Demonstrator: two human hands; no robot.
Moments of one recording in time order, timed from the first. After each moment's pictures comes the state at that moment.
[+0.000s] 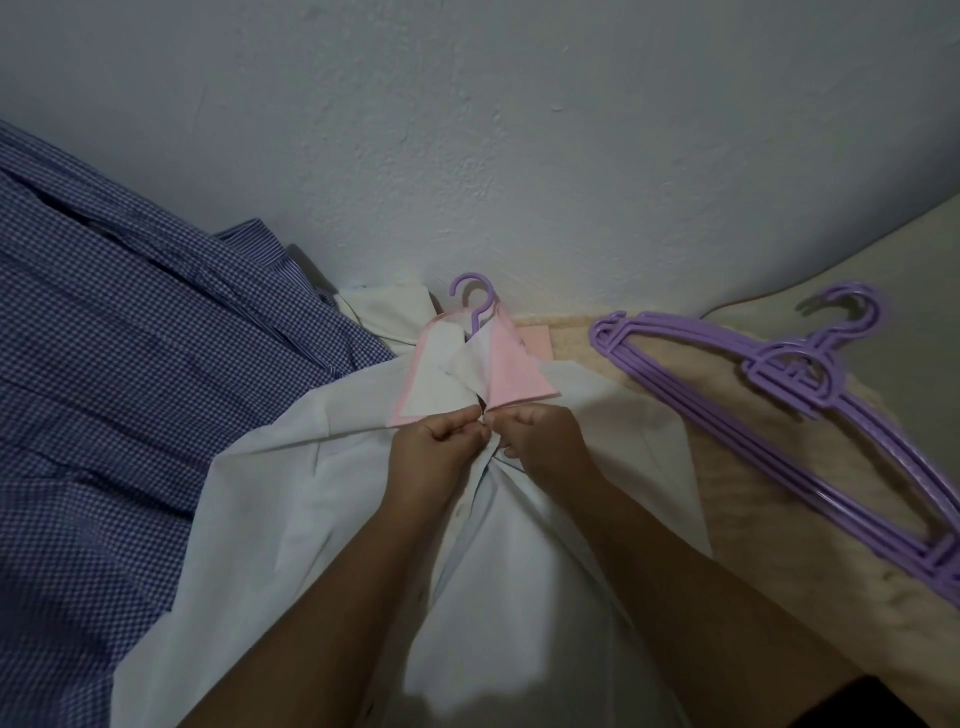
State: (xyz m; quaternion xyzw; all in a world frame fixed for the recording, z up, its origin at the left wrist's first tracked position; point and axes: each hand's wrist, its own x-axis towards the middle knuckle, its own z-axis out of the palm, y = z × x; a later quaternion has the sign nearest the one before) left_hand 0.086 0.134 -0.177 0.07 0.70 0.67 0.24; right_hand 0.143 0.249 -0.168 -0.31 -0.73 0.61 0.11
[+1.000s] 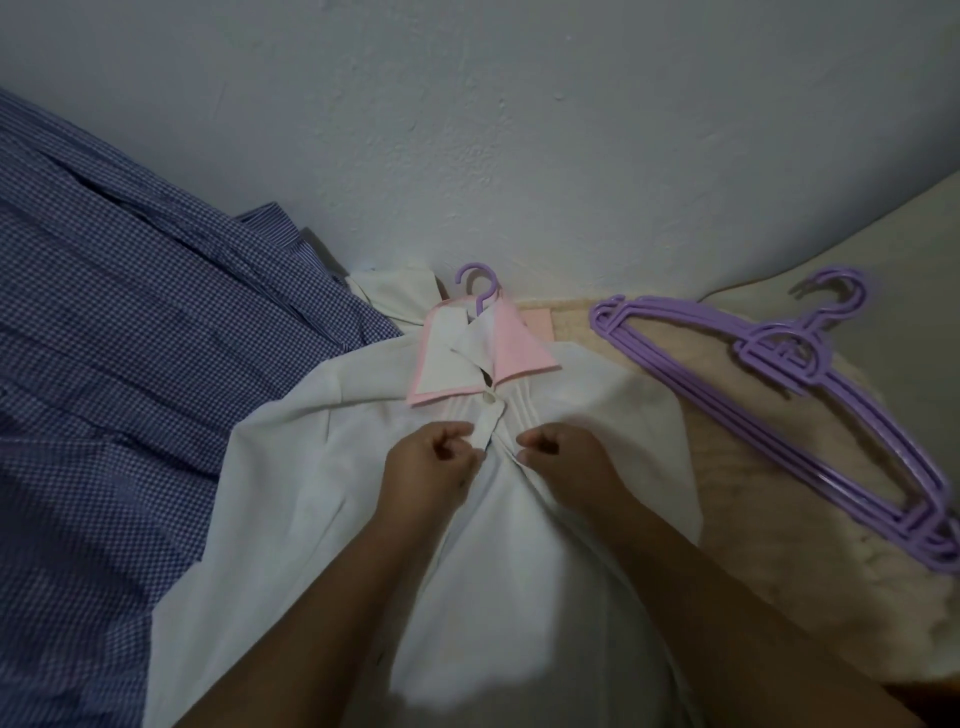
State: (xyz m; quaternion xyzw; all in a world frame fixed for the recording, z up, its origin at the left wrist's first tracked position) left_hand 0.120 0.105 -0.182 0.05 0.79 0.58 0.20; right_hand 0.193 0.244 -0.180 -0.32 -0.81 0.49 0.06
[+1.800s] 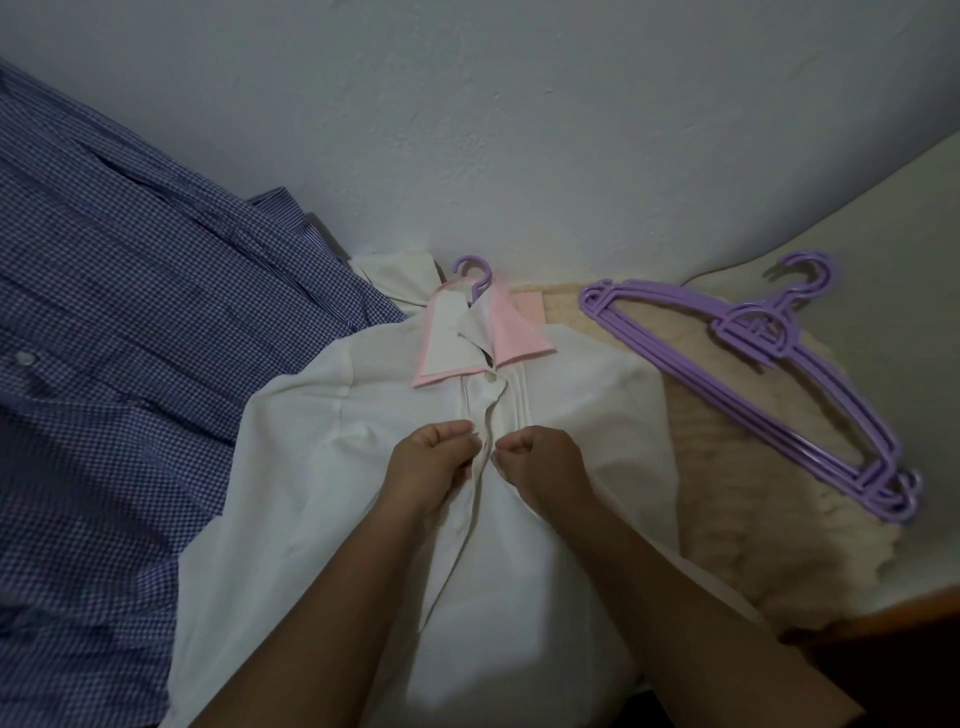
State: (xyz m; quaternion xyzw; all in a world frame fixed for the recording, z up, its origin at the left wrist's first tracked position) left_hand 0.144 0.087 -0.174 -0.05 0.67 0.66 0.33; right_hand 0.215 0.197 -0.168 -0.36 -0.80 0.48 0.06
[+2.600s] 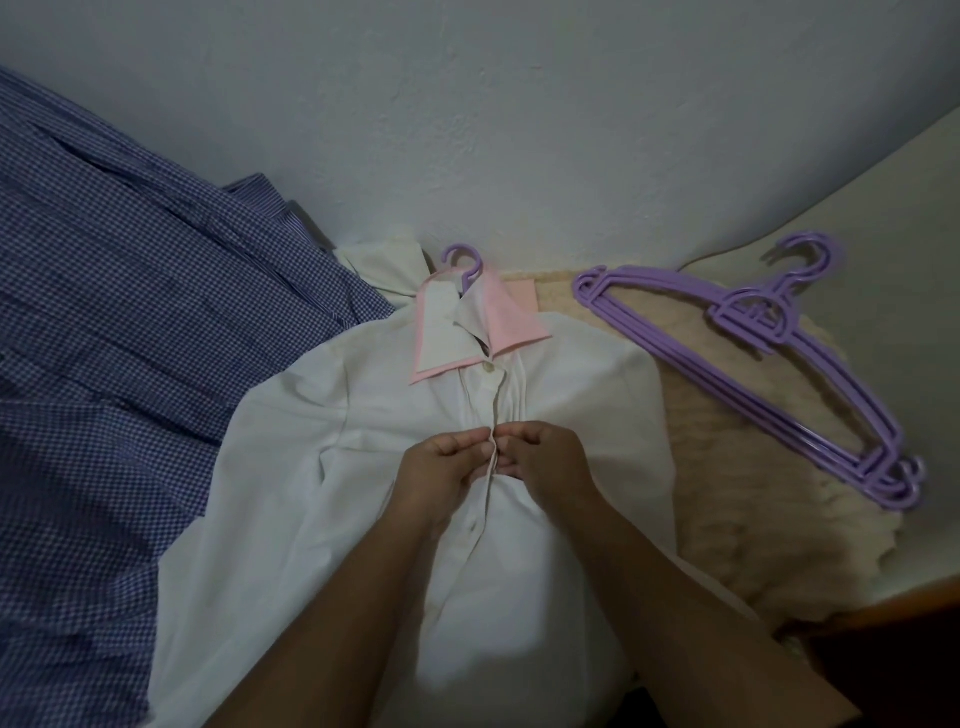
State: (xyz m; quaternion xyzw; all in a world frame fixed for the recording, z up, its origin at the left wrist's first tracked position) left_hand 0.154 0.100 -0.195 -0.03 0.59 0.71 0.37; right_hand 0.216 0.205 -0.180 -0.37 -0.58 0.72 0.09
